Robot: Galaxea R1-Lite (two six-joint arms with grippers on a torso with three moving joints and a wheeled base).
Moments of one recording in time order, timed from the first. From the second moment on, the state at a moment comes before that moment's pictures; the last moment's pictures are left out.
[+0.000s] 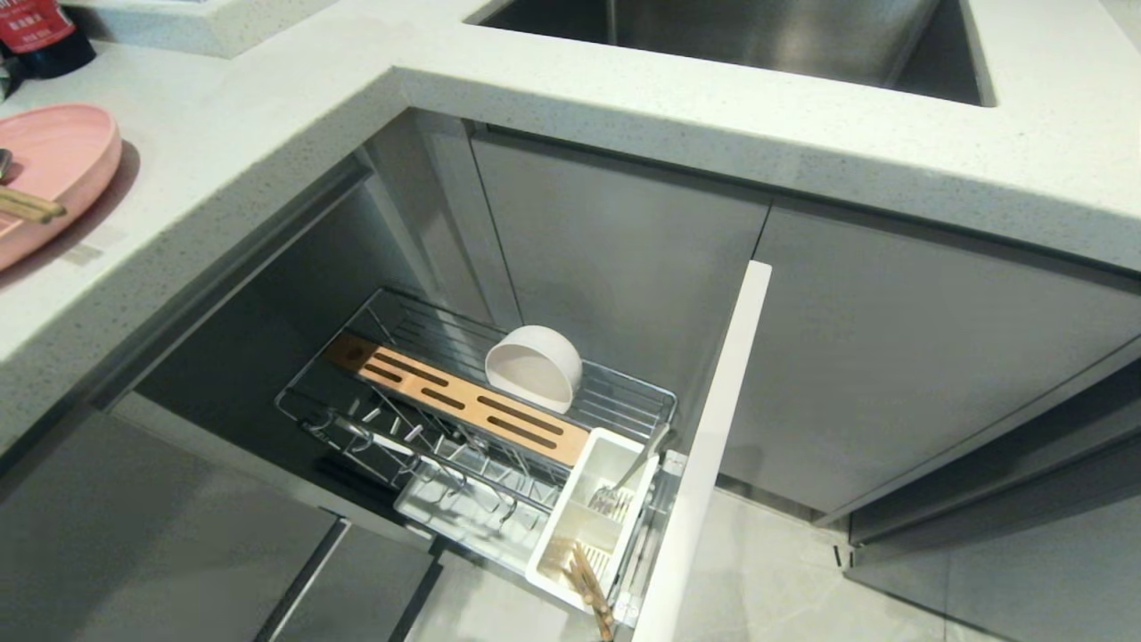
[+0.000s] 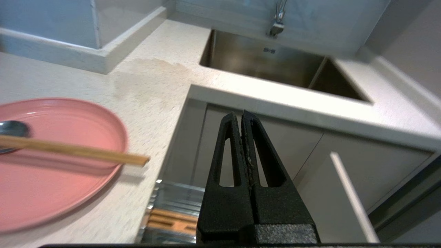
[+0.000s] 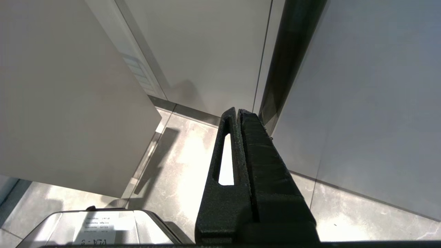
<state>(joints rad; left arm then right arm) -0.10 0.56 -0.95 -0.05 -0.23 -0.07 0.00 0.00 0.00 0.00 -0.01 0.05</state>
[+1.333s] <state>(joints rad) 0.01 0.00 -0.05 -0.15 -0.07 0.15 0.00 0.00 0.00 0.00 -0.01 0.05</state>
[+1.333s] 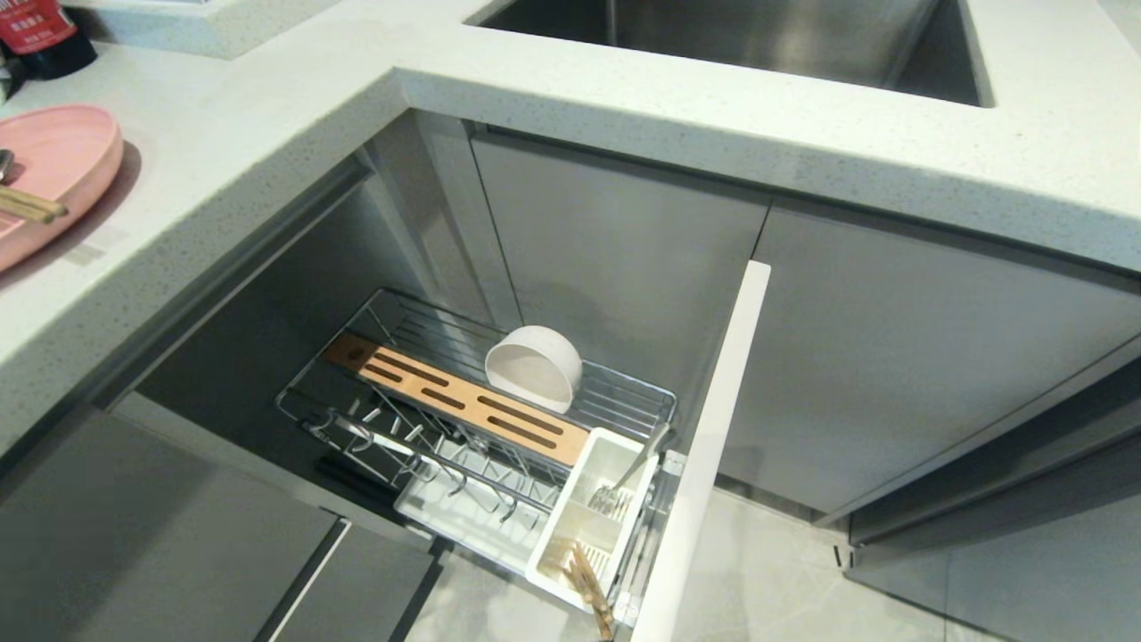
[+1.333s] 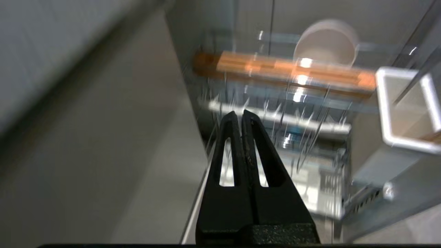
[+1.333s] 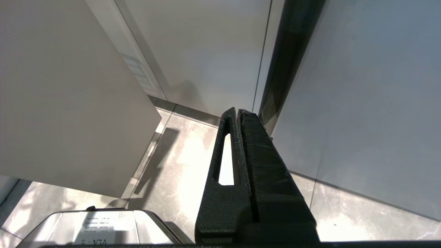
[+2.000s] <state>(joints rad) 0.01 0.00 0.00 0.01 -0.05 0.11 0.00 0.00 0.00 0.00 -0.01 0.05</state>
